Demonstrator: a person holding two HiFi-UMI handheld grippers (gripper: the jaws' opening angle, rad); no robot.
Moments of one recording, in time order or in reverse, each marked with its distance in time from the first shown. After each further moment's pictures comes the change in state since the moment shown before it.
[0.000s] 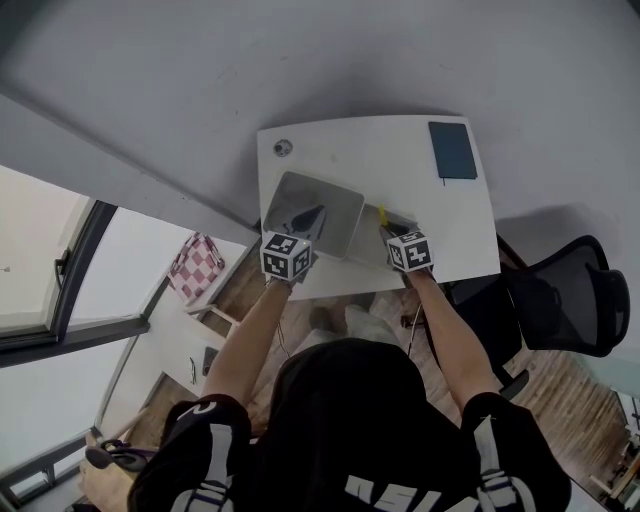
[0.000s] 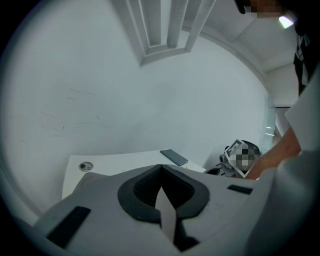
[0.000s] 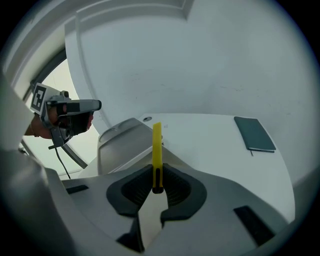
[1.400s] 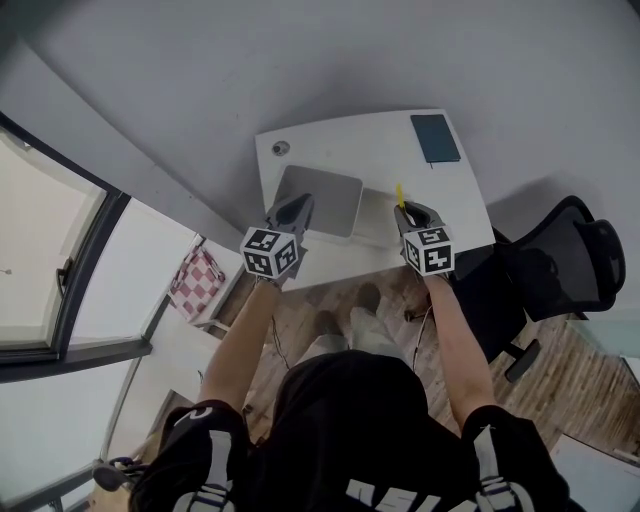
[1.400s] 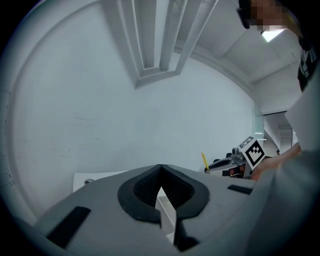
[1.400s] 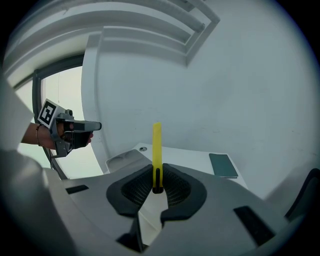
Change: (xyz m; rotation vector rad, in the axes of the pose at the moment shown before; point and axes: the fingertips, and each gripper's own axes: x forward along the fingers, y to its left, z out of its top) left arm -0.113 -0.025 0.056 0.030 -0.169 -0.077; right arm -0.152 0.069 0.064 -0.075 -0.301 -0.240
